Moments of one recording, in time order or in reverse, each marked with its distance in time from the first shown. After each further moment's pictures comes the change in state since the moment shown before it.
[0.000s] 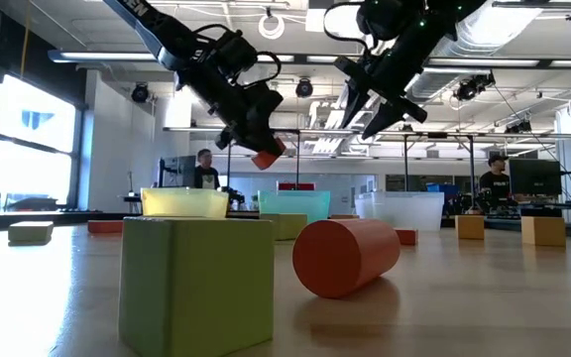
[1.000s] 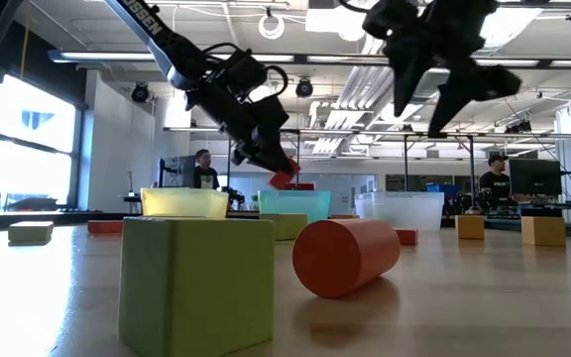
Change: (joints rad) left arm -0.021 0.102 0.000 0.097 0.094 0.123; right arm 0.544 0.000 0.000 -0.347 -0.109 0.666
